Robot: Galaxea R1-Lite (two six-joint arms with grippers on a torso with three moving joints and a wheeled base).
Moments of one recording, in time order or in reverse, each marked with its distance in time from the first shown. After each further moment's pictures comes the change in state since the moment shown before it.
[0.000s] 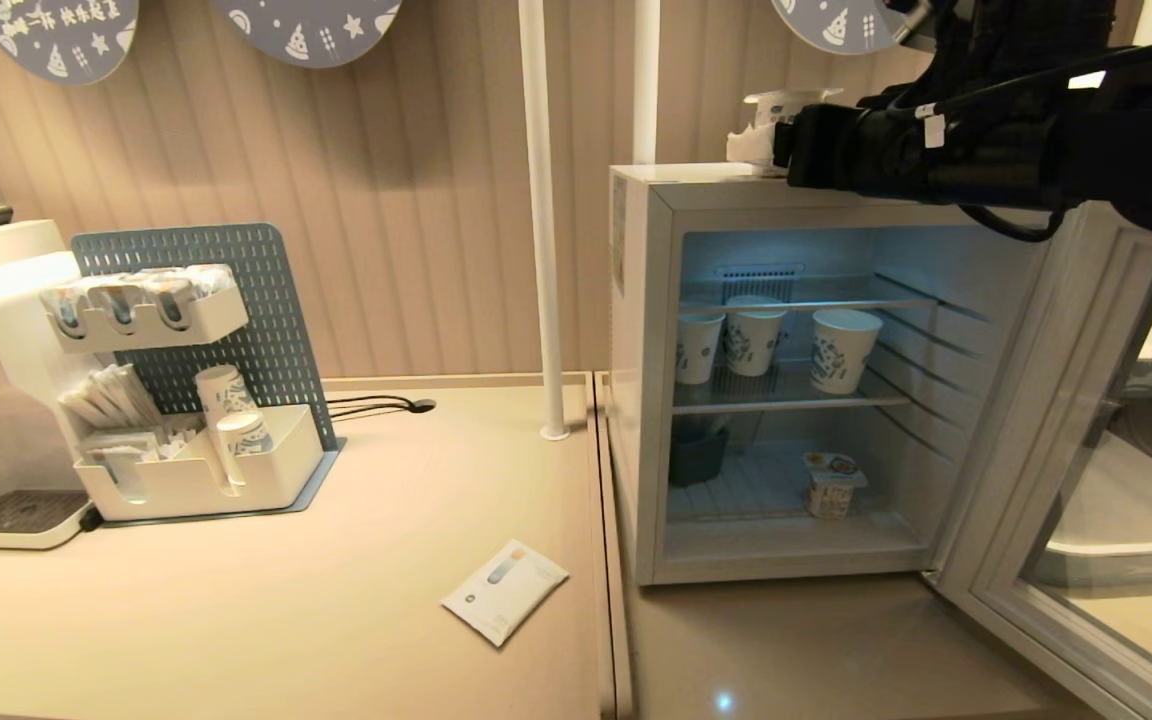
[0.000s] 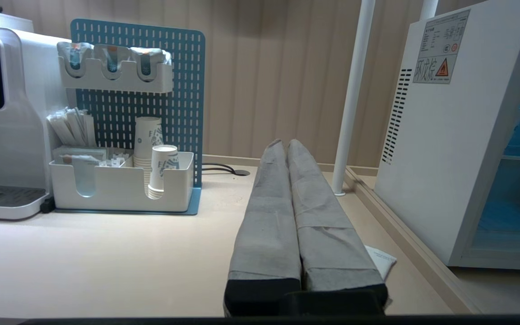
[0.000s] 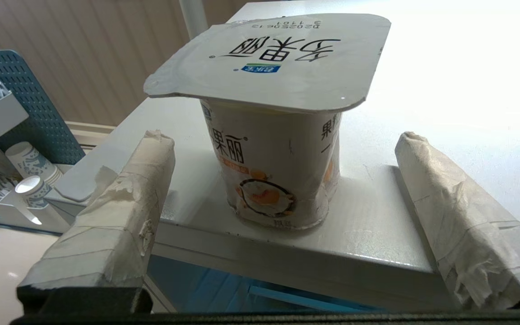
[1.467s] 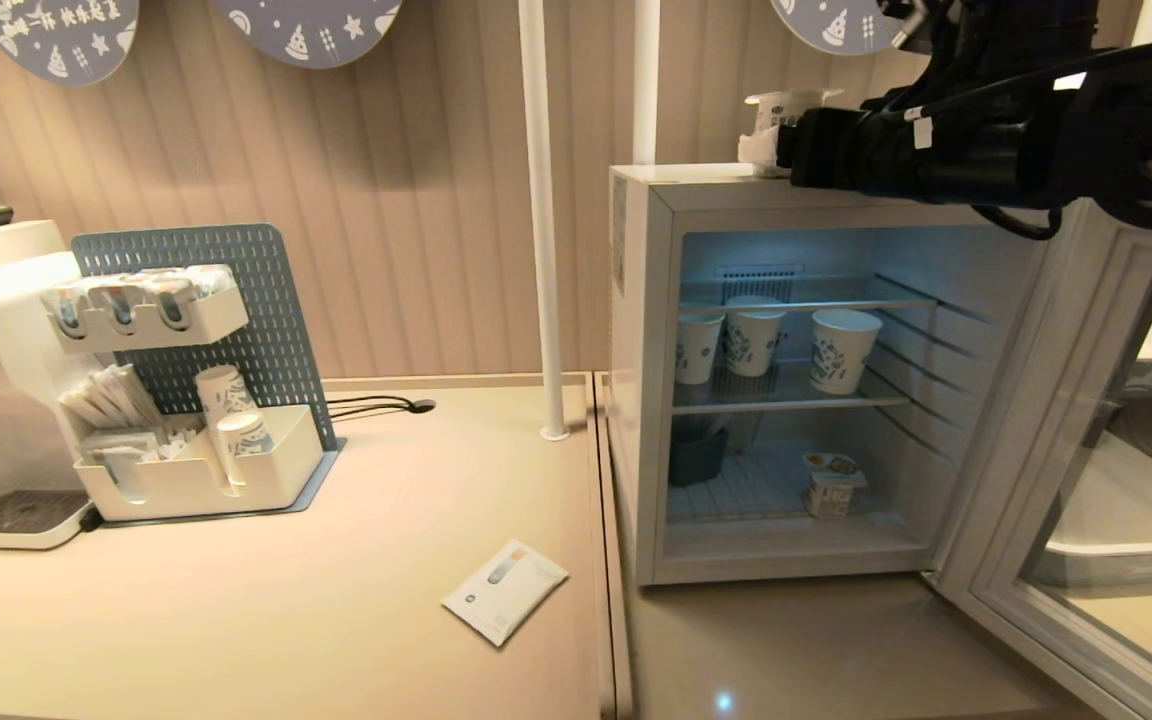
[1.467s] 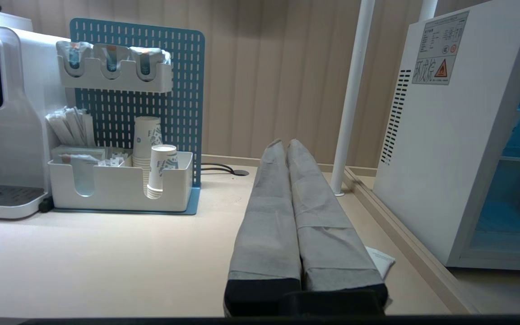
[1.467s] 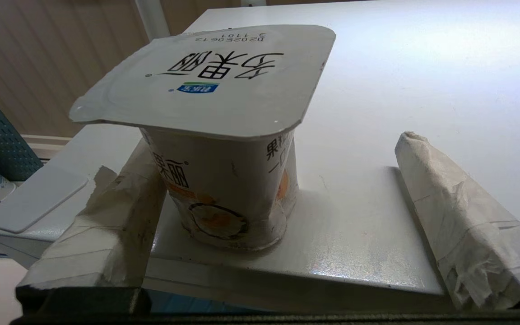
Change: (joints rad) left arm 0.000 0.000 0.000 0.000 0.000 -0.004; right arm -0.015 0.028 -0.038 0.035 -0.087 -0.005
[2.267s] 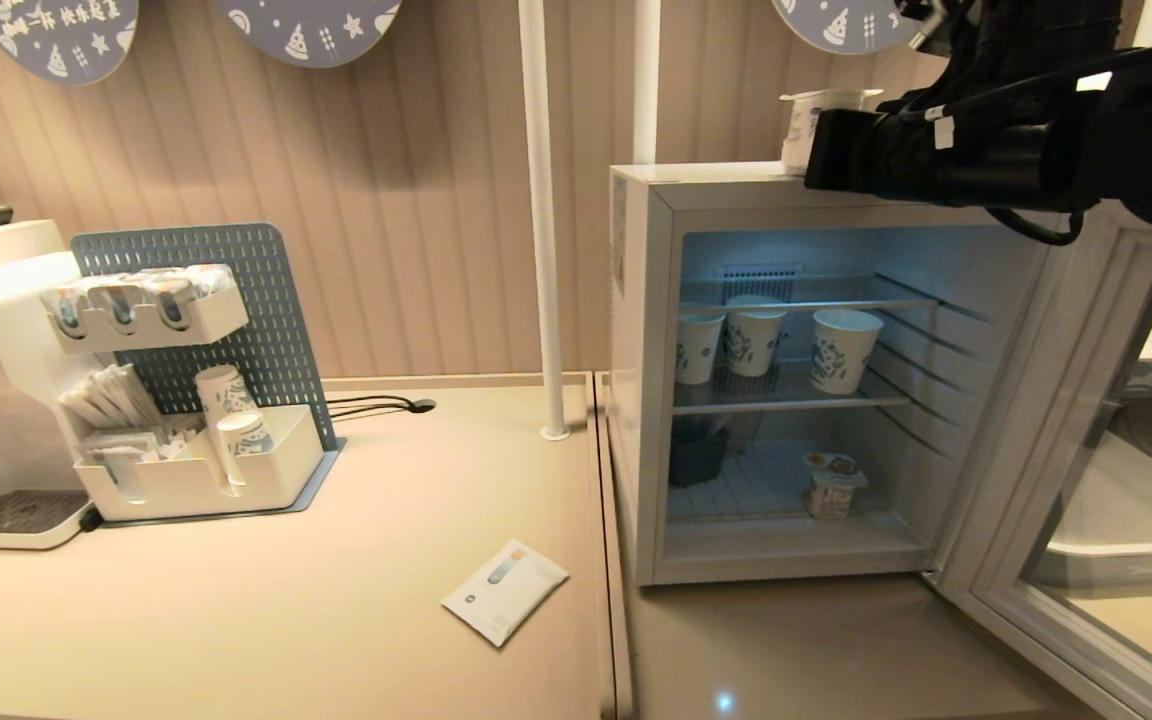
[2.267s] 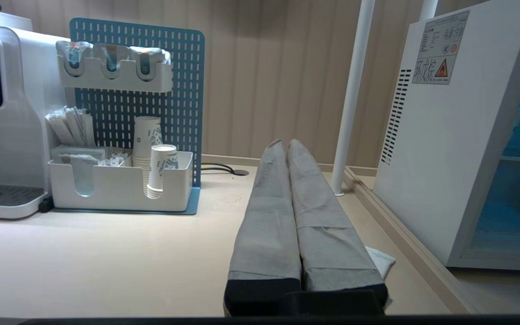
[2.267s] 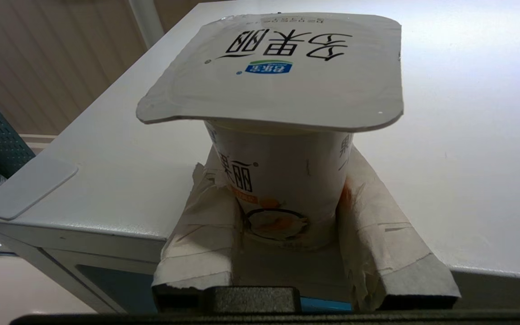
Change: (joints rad) left arm -0.001 0.000 0.000 0.000 0.000 0.000; right arm 0.000 -0.042 0.049 0.000 0.001 0.002
